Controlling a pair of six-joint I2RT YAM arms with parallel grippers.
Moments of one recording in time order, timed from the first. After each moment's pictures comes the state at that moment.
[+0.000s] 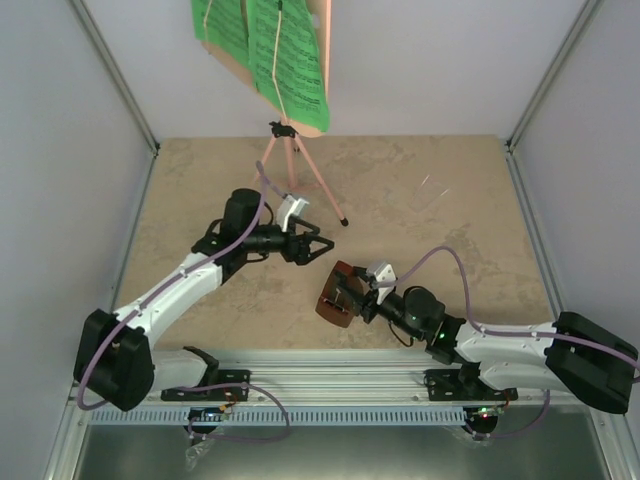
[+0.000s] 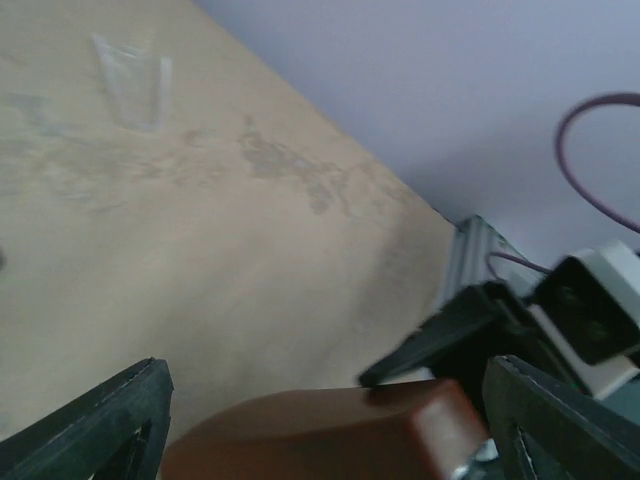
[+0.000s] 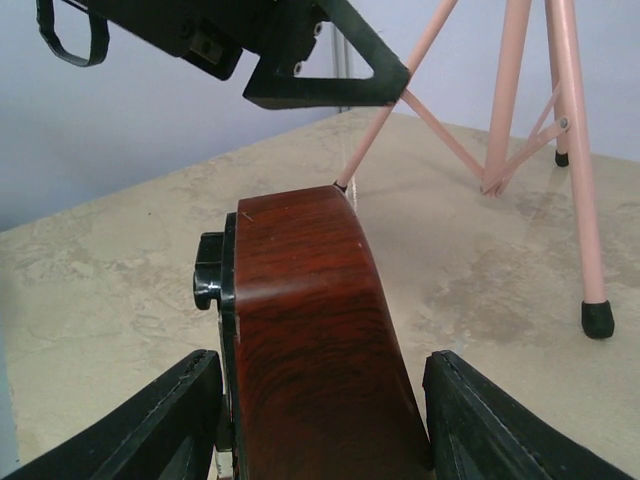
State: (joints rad) left arm -0.45 1.23 0.82 -0.04 0.78 -0.22; right arm 1.06 1.13 0.19 0.84 0.18 0.11
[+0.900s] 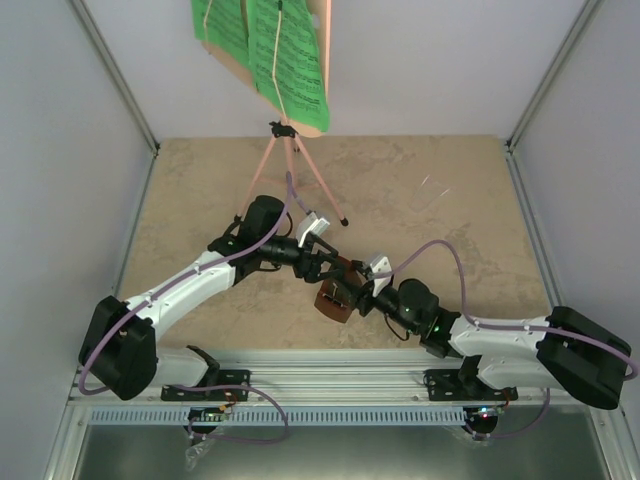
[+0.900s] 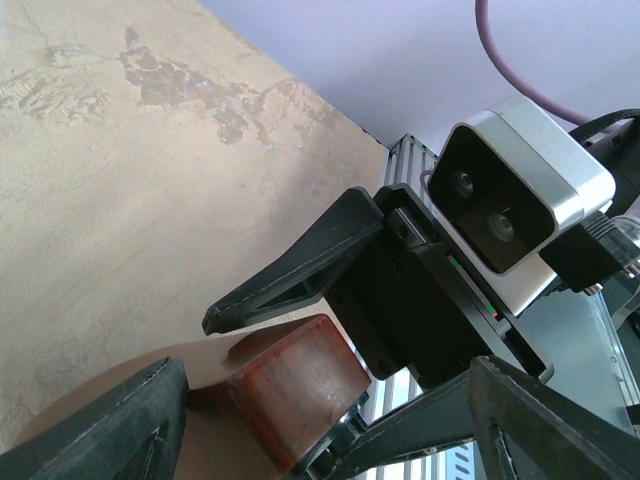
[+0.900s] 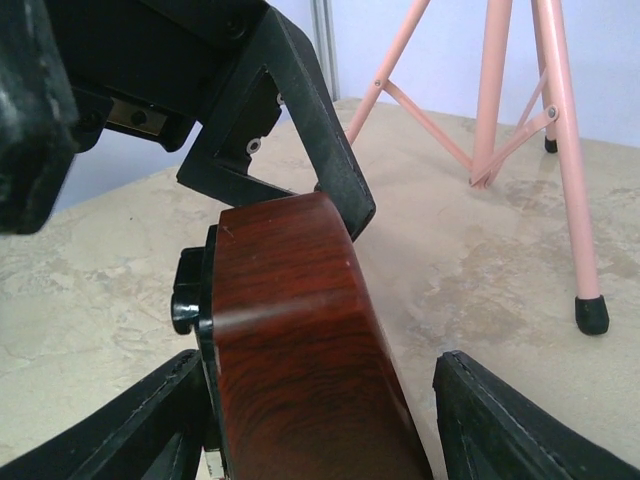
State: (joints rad) left arm -0.59 1.31 0.86 -0.14 0.90 -0.13; right arm 1.02 1.18 0.25 0.81 0.17 0.14
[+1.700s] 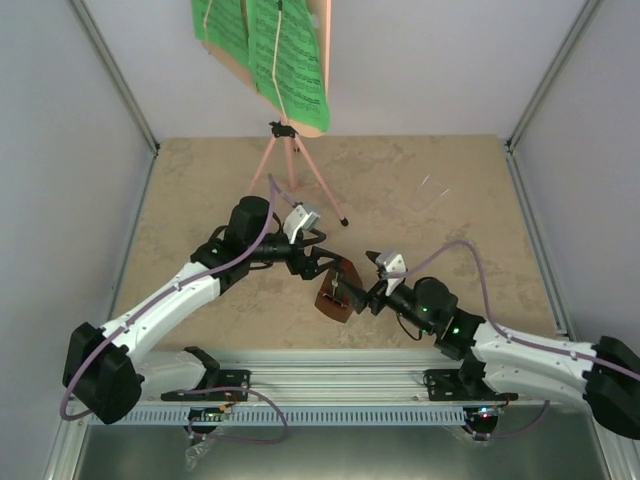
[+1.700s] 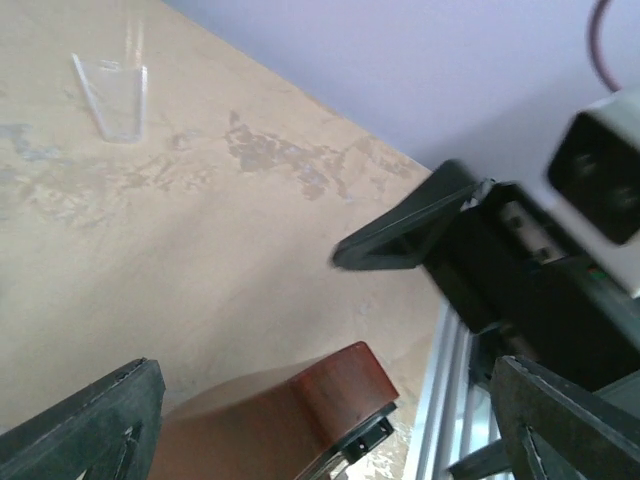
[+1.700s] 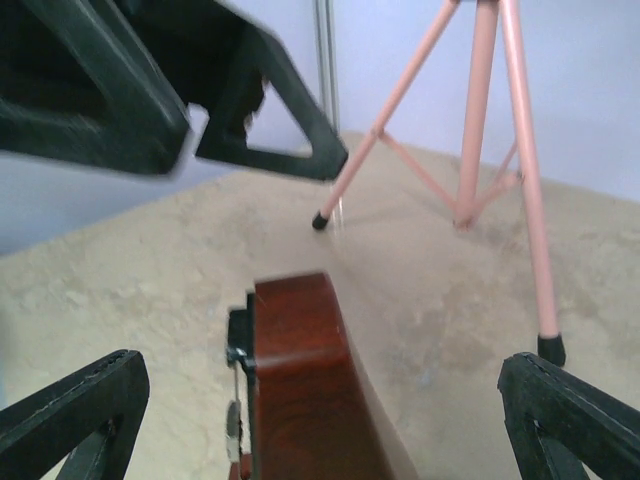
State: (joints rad) left arm -0.60 1.18 0.86 -0.16 0.70 -0.10; right arm 1.00 0.97 0.28 0.58 0.15 0.10
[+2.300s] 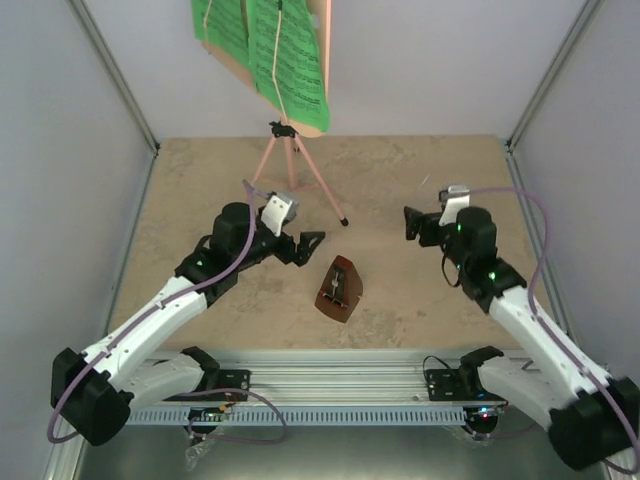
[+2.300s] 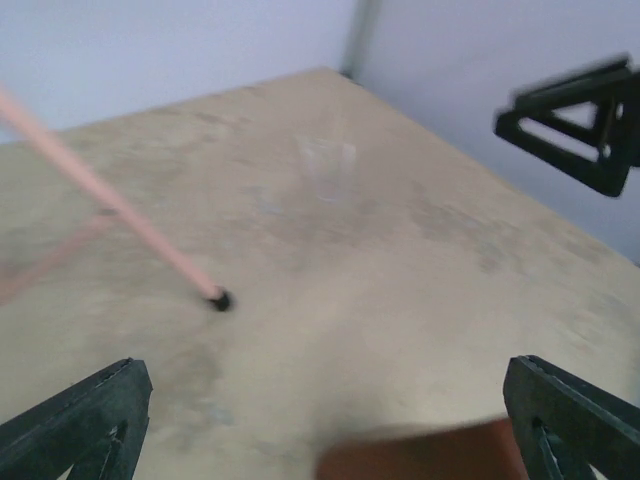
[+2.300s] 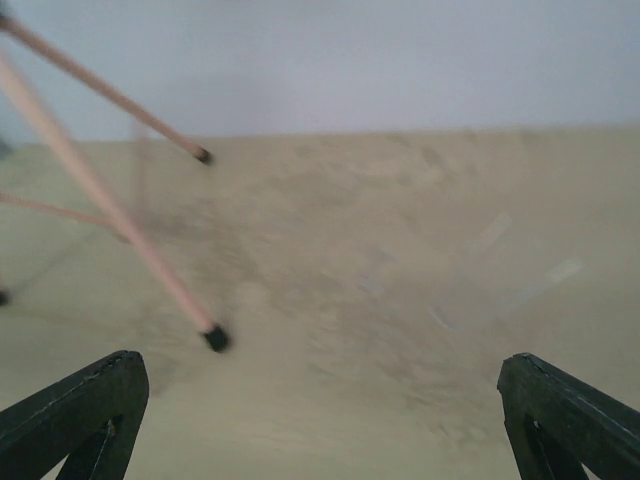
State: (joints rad) left arm -0.60 1.04 0.81 -0.12 0.33 -0.11; right arm 0.46 0.87 0.67 -0.07 0.13 0.20
